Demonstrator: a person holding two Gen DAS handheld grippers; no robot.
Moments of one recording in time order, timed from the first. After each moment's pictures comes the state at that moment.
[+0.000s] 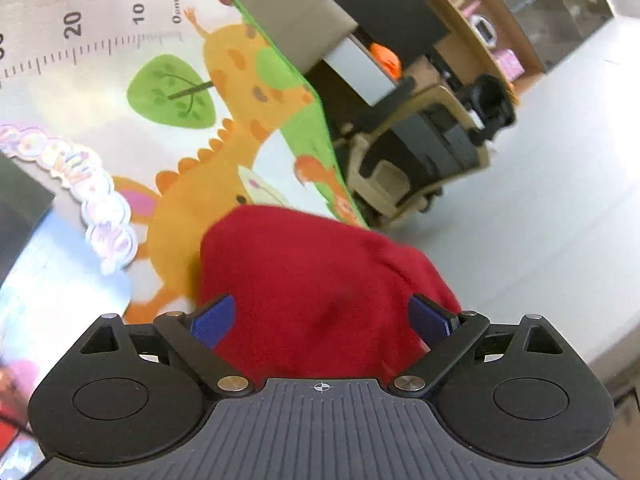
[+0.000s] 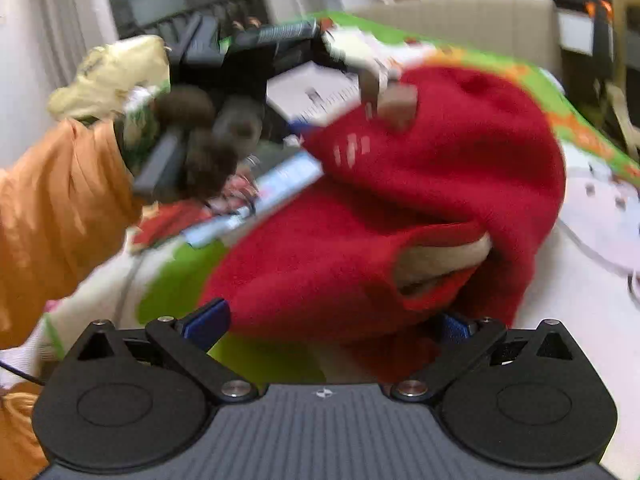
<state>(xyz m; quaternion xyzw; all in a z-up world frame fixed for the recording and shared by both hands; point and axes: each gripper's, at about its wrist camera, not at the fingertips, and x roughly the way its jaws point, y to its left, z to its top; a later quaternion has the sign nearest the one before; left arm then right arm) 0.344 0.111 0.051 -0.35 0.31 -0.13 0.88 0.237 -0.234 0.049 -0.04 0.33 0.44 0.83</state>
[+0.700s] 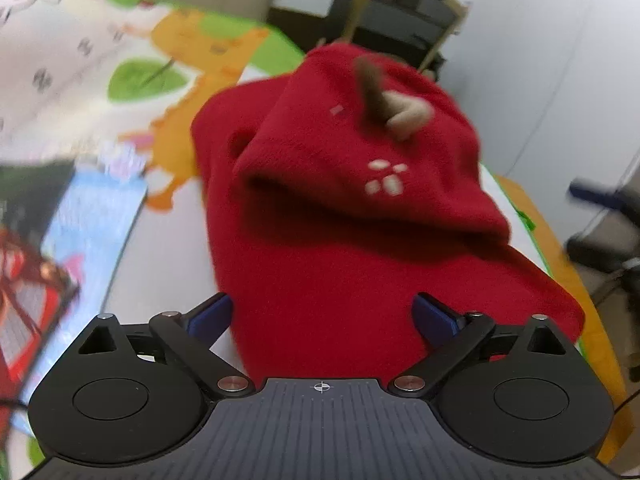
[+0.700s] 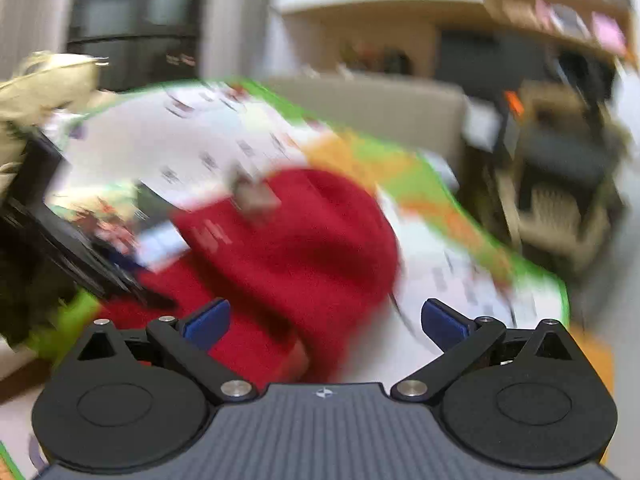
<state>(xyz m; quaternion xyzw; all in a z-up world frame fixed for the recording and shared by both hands) 0.243 0.019 0.018 -0.11 0.39 -0.12 0.91 0.233 -0.252 0.085 -0.14 0.19 0.31 0.92</state>
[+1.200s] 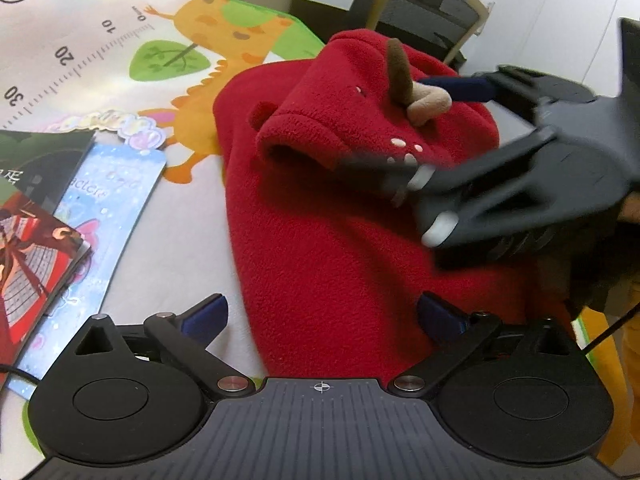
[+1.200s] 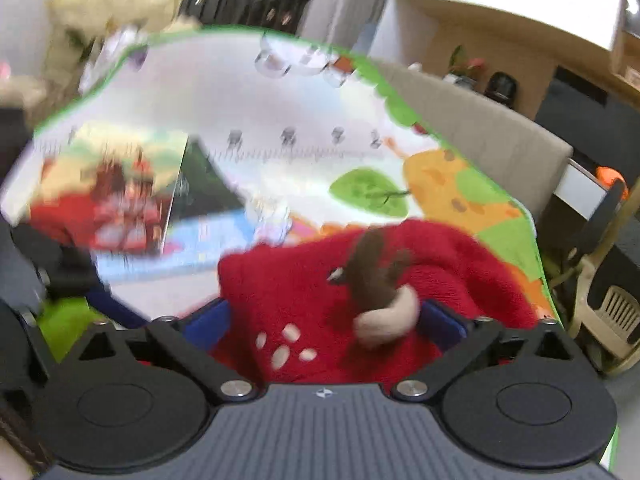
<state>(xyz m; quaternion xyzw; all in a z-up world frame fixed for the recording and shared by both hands) 0.229 0.019 0.013 -0.11 0.40 -0.09 0.91 0.304 -0.112 0.058 -0.27 0.20 0.38 0.86</state>
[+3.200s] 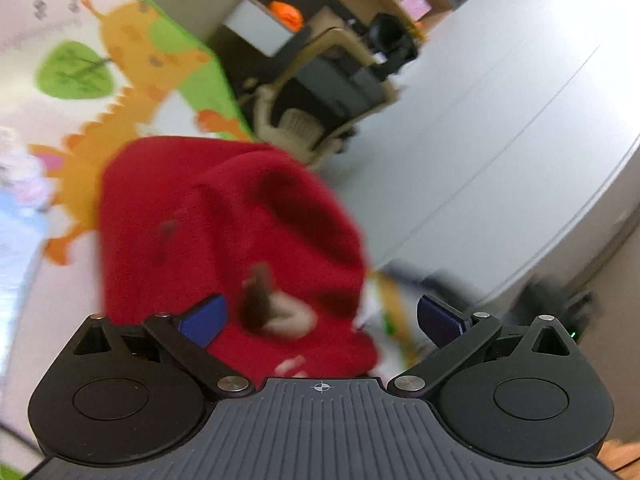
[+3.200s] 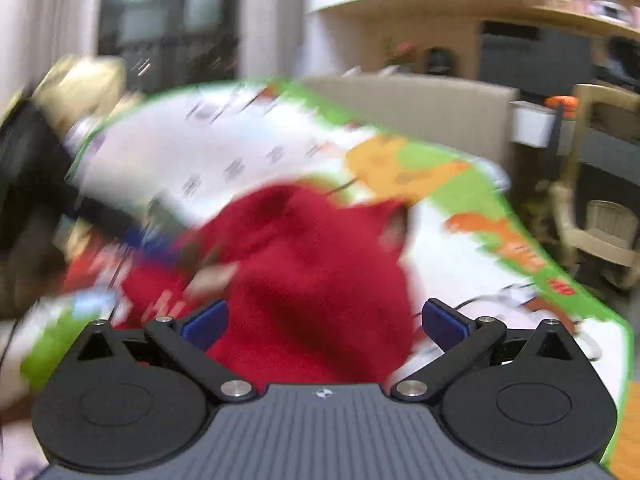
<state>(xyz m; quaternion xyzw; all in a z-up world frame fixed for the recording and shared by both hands) 0.291 0.075 0.040 -0.27 0.31 -0.24 0.88 0.333 -0.251 0.081 -0.08 0.21 0.34 0.91</state>
